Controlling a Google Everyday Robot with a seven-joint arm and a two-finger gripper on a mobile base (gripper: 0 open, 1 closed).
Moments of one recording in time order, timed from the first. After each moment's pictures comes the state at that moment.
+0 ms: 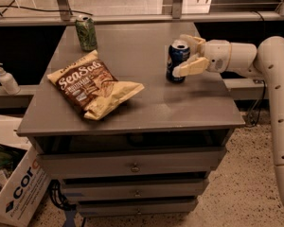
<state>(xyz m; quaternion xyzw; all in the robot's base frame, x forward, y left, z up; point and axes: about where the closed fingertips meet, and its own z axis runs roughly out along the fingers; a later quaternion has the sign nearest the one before) 0.678 -0.120 0.903 -0.56 -0.44 -0.56 0.42</state>
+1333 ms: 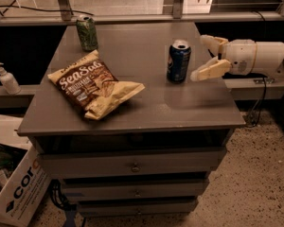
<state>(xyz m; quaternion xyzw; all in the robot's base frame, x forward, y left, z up) 0.648 -0.173 0.911 -0.60 -0.45 -0.56 0.36</state>
